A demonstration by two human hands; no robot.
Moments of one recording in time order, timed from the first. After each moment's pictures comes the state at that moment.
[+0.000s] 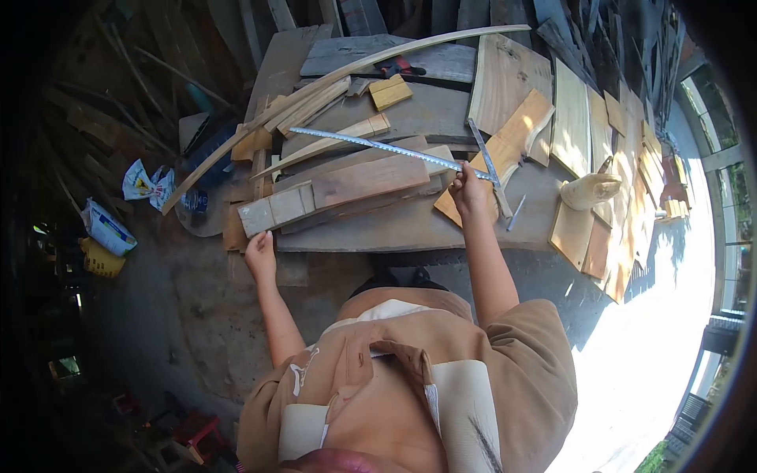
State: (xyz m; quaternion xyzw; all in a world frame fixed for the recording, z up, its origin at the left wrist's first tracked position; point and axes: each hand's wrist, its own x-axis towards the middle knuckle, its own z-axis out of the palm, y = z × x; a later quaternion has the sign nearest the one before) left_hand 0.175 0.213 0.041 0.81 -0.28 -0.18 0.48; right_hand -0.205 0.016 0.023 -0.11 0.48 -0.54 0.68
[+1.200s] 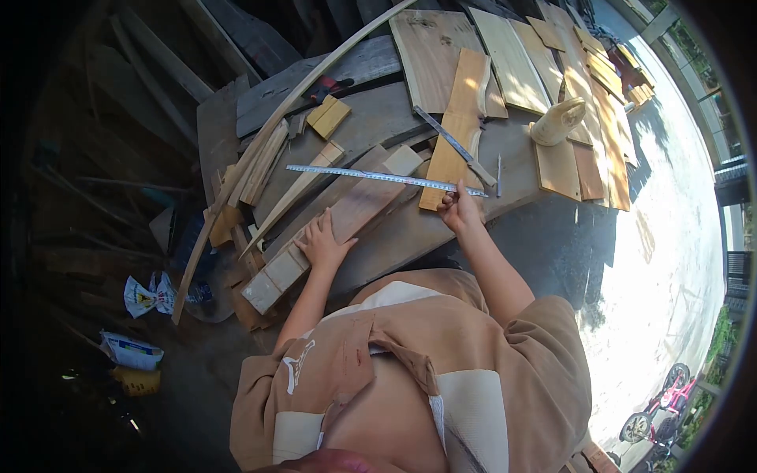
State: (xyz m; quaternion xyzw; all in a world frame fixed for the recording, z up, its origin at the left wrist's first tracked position) left_hand 0.083 0.069 0.017 0.70 -0.70 -0.12 -0.02; right_hand -0.212 0.061 0.001 0.14 0.43 -0.63 0.63
